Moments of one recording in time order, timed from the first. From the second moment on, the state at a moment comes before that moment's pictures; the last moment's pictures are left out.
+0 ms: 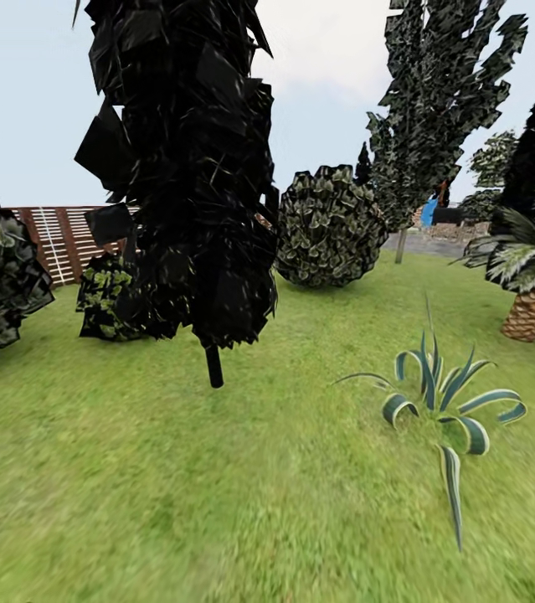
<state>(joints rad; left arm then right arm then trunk) -0.04 0.06 -0.04 -0.08 0.00 -0.45 0.01 0.00 0.08 -0.06 -0.04 0.00 -0.12 0.00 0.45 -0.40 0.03</state>
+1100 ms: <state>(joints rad) -0.04 0.07 -0.05 -0.08 0.00 -0.46 0.00 0.00 0.08 -0.07 -0.04 0.00 -0.12 0.00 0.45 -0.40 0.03</state>
